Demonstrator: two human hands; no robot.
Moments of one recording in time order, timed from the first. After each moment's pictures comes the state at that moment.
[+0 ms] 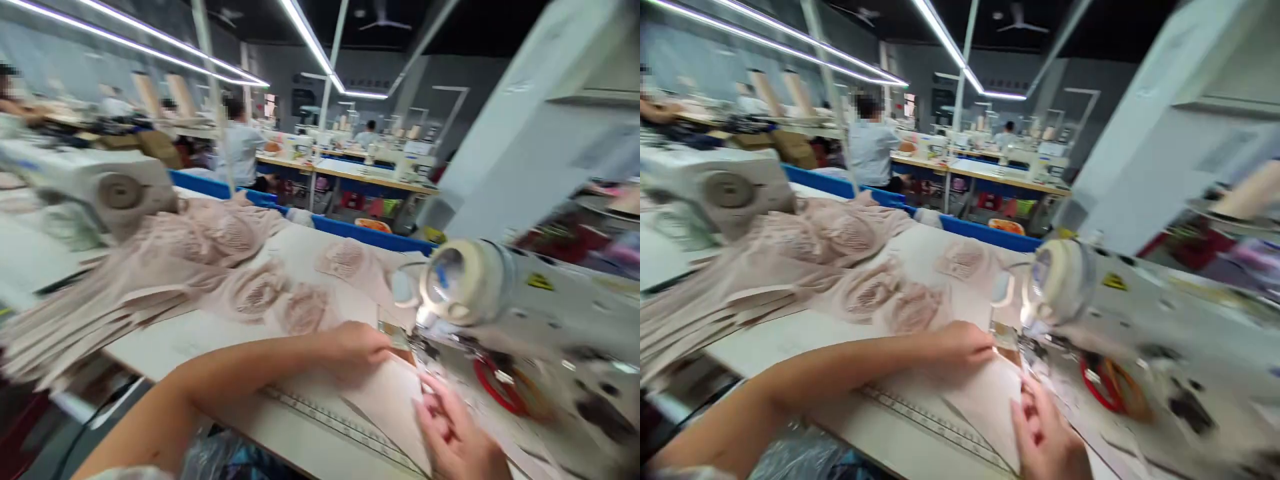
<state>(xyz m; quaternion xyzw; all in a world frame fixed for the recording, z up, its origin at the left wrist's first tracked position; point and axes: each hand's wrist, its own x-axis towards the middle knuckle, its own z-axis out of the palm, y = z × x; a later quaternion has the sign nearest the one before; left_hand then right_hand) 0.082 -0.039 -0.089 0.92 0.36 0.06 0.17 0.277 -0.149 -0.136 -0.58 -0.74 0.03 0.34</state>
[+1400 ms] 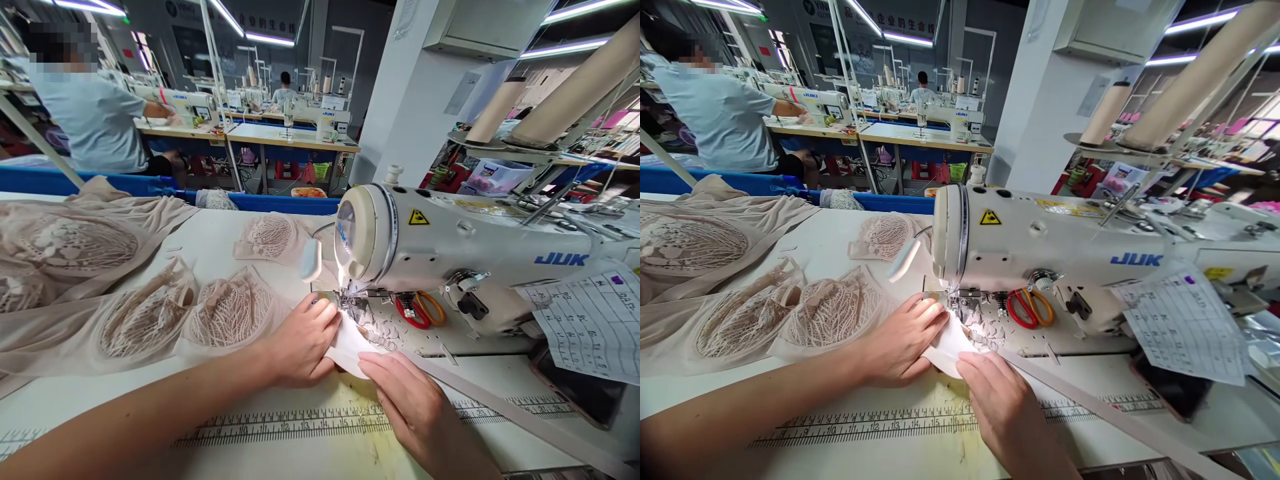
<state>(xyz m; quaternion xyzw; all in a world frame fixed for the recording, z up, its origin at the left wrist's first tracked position) 0.094 -0.050 -0.098 0.97 0.20 0.12 0.00 0.300 -0.160 -0.100 -0.43 -0.85 -0.06 0.31</state>
